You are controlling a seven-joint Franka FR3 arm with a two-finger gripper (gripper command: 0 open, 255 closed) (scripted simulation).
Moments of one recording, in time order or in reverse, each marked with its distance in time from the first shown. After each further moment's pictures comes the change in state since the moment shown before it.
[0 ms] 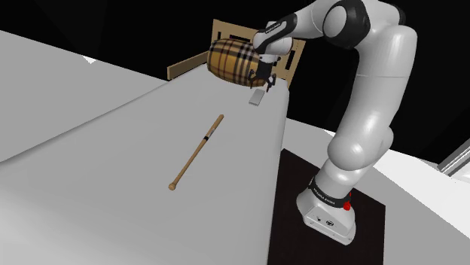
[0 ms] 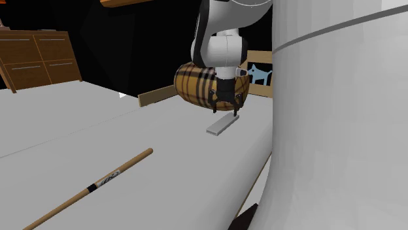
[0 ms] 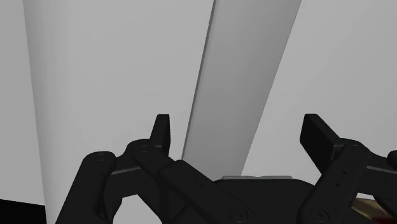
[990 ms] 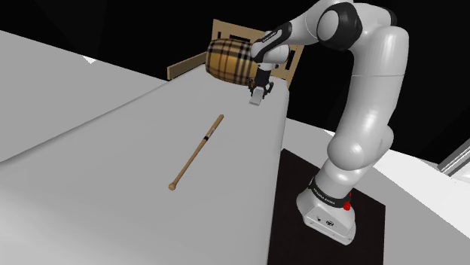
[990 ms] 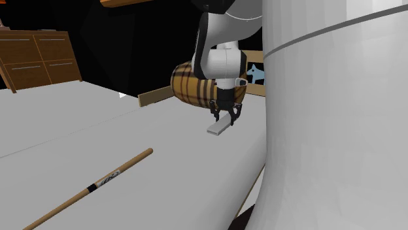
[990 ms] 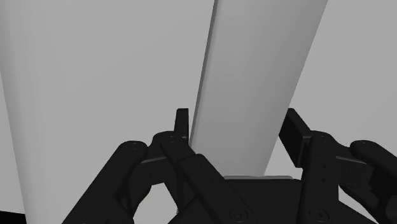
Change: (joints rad) arm -0.008 0.054 0.005 -0.031 0.020 0.083 -0.007
